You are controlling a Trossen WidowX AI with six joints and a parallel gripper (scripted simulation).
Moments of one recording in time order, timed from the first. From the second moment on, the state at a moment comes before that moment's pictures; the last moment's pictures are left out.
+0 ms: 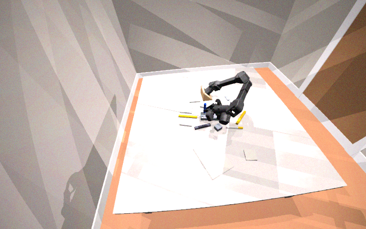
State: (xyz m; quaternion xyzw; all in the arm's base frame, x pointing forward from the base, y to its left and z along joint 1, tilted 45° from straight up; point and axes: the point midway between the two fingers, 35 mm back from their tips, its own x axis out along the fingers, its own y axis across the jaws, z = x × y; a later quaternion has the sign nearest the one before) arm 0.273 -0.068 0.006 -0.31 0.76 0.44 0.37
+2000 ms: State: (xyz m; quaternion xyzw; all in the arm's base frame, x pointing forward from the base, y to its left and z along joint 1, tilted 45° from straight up) arm 0.274 -0.082 0.019 -0.31 0.76 0.44 0.38
